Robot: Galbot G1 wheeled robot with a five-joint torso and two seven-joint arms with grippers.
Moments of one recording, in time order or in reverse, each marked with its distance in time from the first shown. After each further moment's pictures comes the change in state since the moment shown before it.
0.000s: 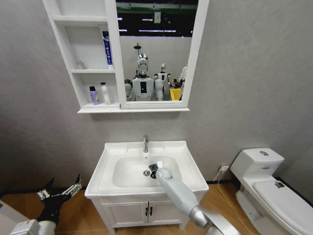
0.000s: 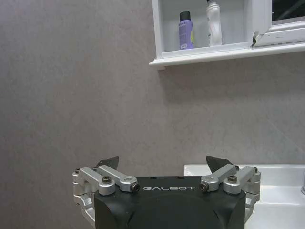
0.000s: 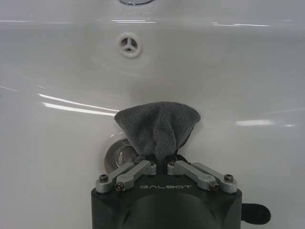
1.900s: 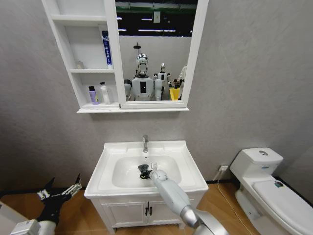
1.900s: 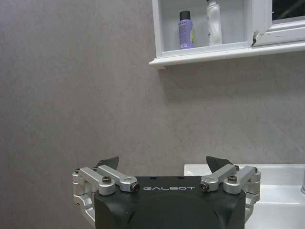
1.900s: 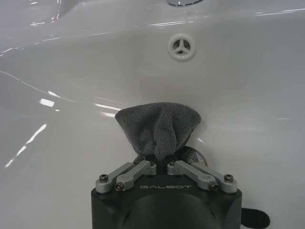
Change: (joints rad) left arm 0.000 0.000 0.000 0.000 0.000 0.000 0.000; right arm 0.005 0.072 0.106 -0.102 -0.110 0.100 -0.225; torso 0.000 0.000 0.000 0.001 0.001
